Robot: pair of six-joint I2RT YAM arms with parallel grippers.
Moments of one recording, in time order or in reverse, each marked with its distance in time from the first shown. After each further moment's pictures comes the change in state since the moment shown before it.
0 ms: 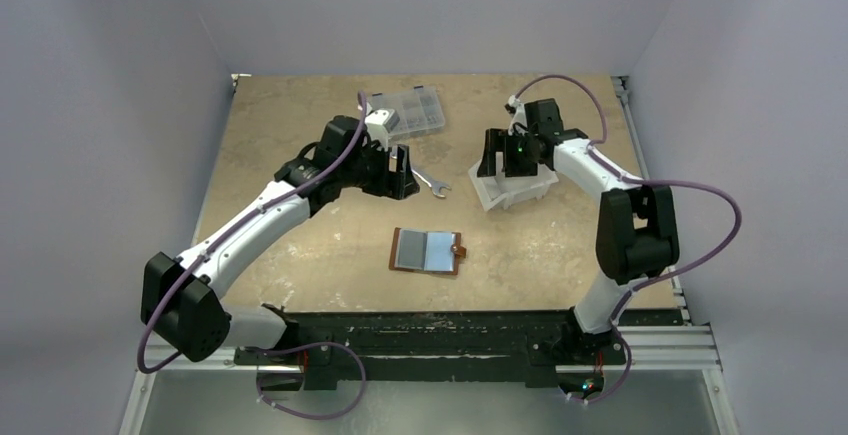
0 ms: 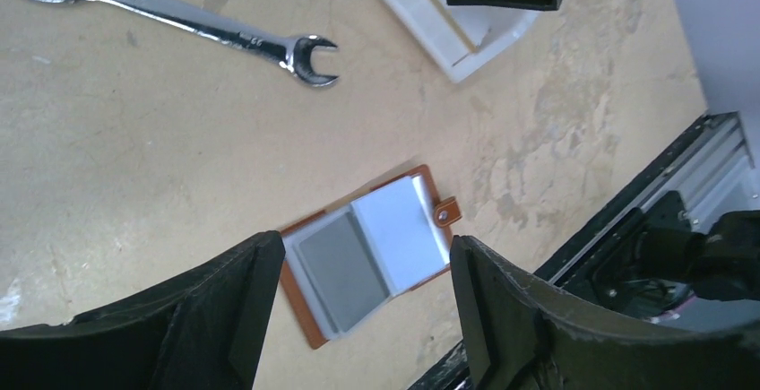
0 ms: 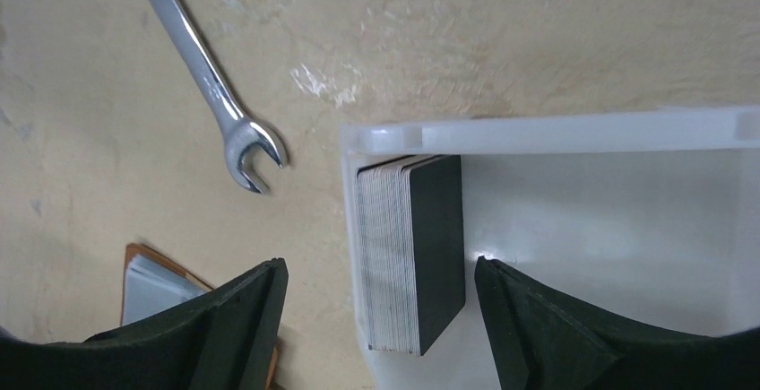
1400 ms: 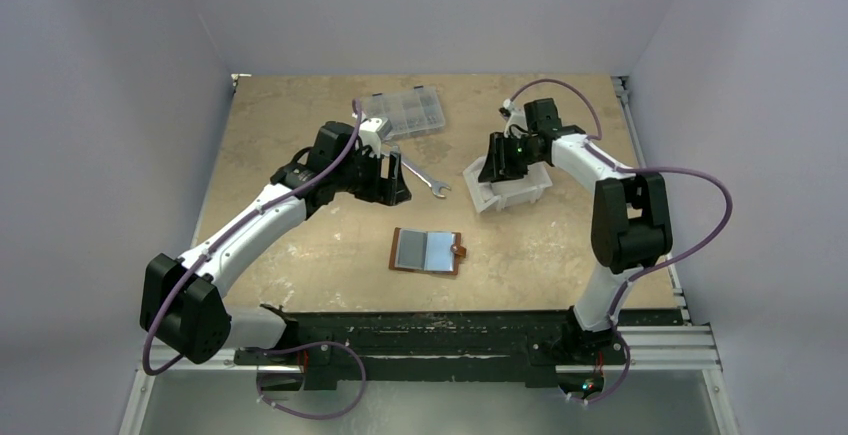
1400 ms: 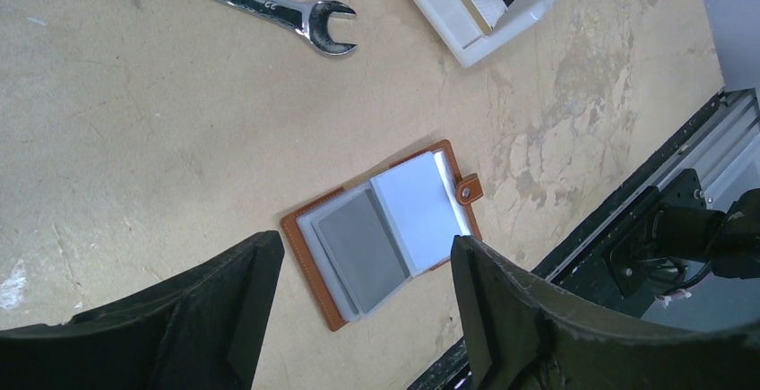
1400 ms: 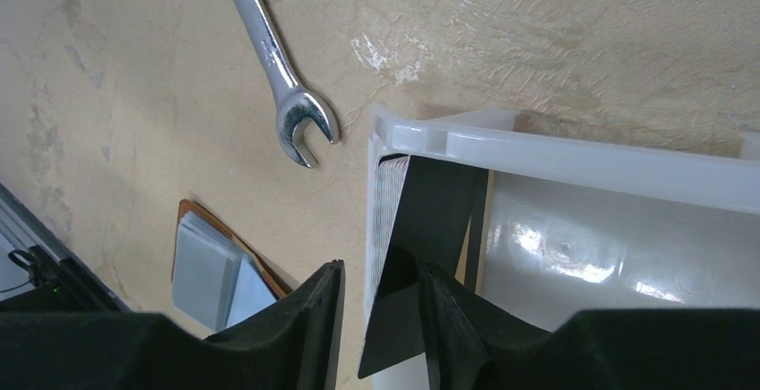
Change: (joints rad) left arm 0.061 -0.011 -0.086 0.004 0.061 0.057; right arm -0.014 0.093 0.045 -0.065 -0.200 -0.043
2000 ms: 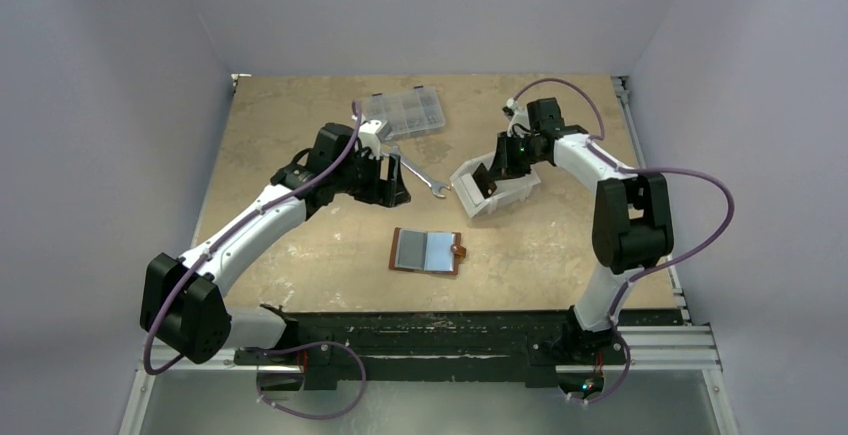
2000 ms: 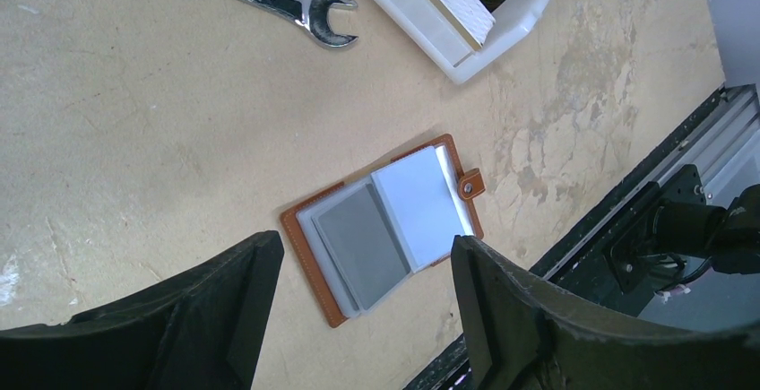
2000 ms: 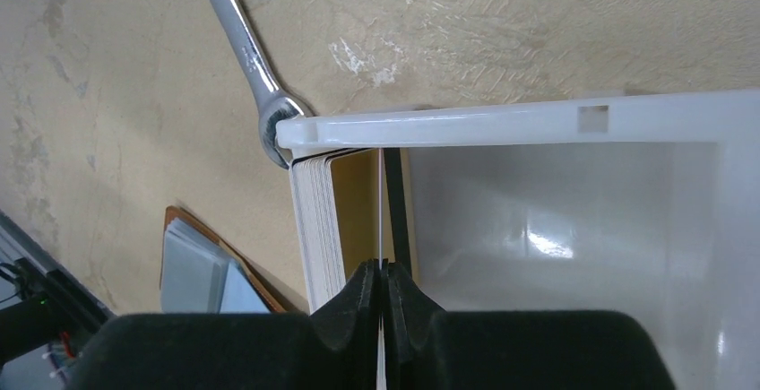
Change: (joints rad) left arm 0.004 0.001 -0.014 0.003 0.013 0.000; right arm -0.015 -0.002 0.000 0.000 0.011 -0.002
